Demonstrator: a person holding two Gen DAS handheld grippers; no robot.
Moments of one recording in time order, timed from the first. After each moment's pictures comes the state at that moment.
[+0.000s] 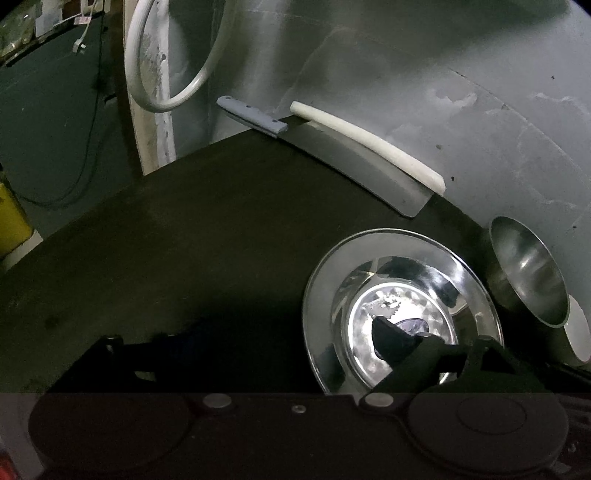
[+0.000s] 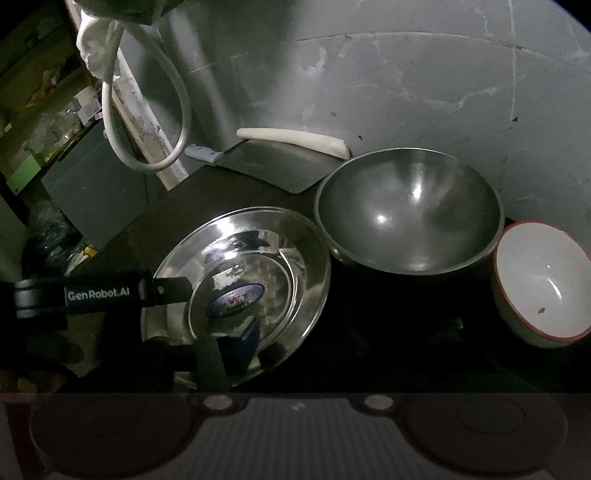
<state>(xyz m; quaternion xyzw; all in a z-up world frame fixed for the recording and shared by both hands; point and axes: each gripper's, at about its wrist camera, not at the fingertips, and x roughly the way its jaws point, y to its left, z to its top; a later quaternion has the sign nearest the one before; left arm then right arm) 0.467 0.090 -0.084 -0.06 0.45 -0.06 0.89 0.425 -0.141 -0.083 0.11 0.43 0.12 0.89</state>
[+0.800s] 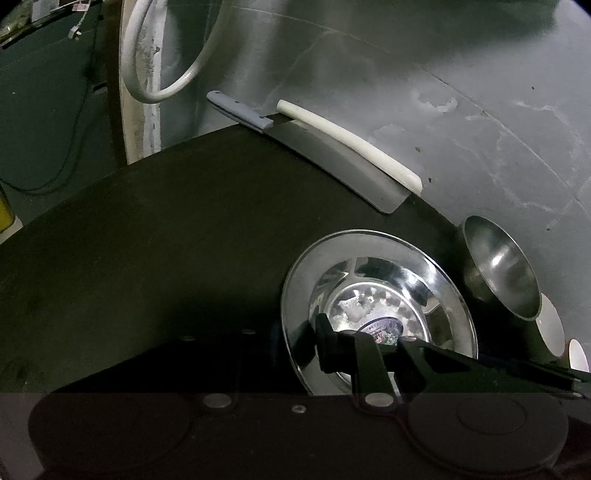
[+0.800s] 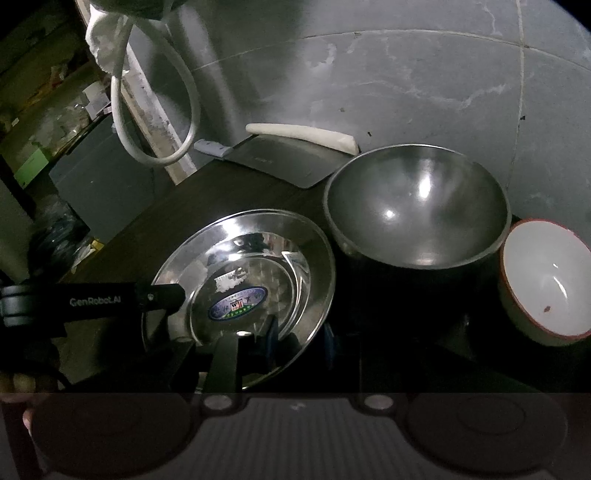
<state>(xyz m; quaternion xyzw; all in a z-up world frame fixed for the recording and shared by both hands) 0.451 0.096 -0.081 -0.10 0.44 -0.09 0.89 0.422 -0.141 -0.084 0.11 0.44 0.14 0.88</state>
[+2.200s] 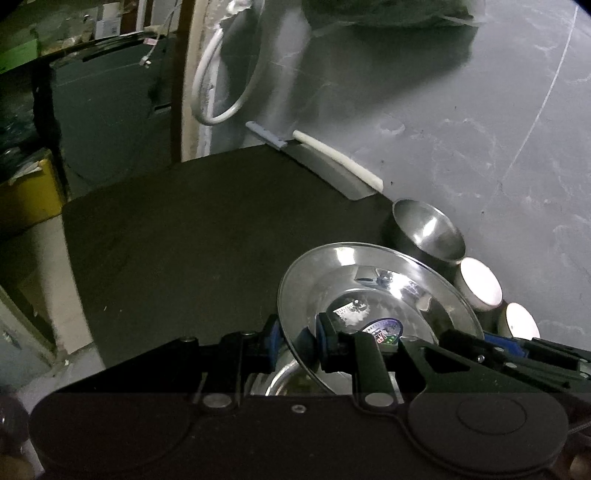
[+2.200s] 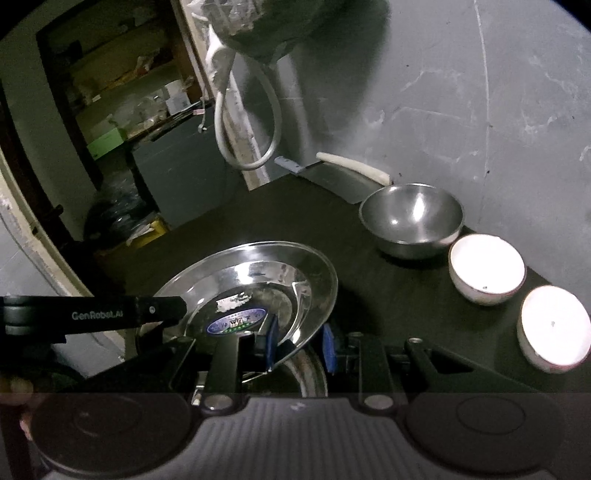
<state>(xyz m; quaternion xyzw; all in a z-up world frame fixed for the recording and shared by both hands) 0.276 0.057 -0.015 -0.11 0.39 -0.01 0.91 0.292 -0.190 -0.017 0.06 0.37 0.24 0.89</state>
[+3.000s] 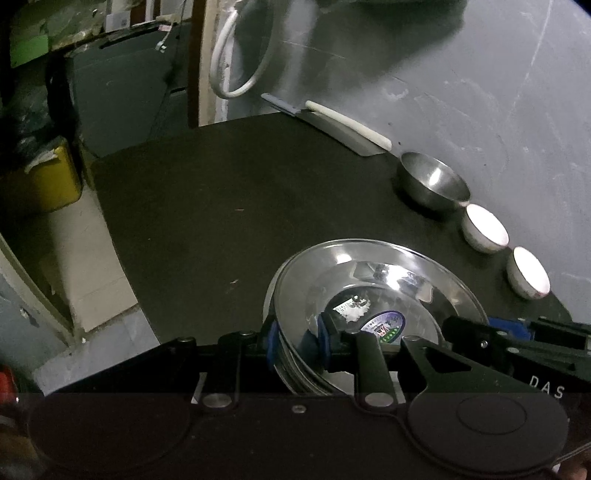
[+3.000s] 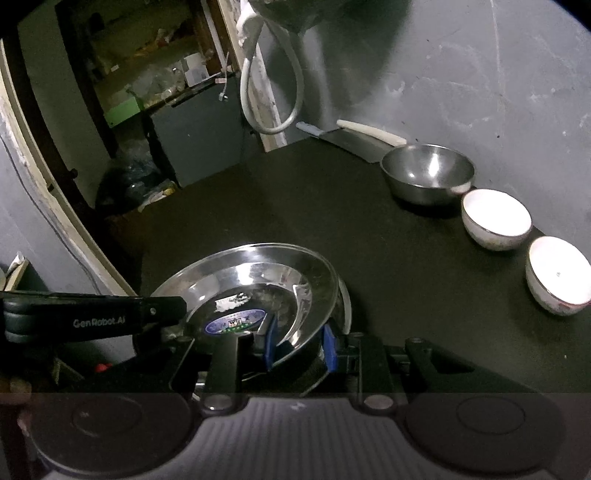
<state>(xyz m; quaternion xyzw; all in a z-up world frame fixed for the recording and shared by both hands) 0.216 0.051 -0.039 -0.09 0.41 0.00 0.91 0.239 -0.186 -0.036 0.03 0.39 0.26 0.88</state>
